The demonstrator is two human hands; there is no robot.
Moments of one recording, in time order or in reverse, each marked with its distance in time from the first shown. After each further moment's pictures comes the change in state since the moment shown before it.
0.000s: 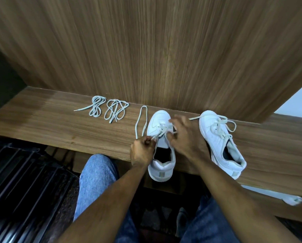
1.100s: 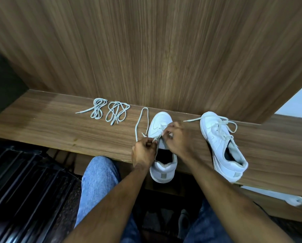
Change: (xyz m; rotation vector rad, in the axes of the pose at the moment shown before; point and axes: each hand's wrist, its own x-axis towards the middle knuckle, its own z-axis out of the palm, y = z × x) left_hand -0.001 0.000 0.000 0.010 0.006 -0.009; right_hand 0.006 -0.010 0.025 0.128 -0.051 0.098
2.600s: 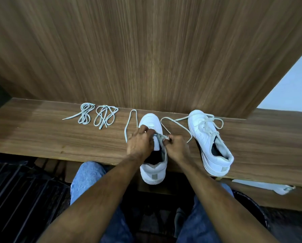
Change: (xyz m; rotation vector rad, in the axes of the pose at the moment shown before) left_hand 0.017 0.037 0.004 0.739 -0.160 0.536; right_hand -0.033 0.003 -0.025 0.097 -0.090 0.471
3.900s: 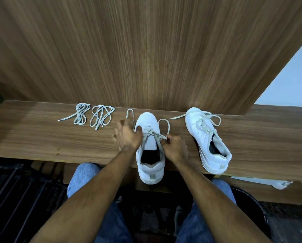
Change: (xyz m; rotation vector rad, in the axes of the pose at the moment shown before) left_hand 0.017 -0.009 -0.012 -0.347 0.108 -0.479; right_hand -0.004 0.003 0.001 0.025 0.058 0.049
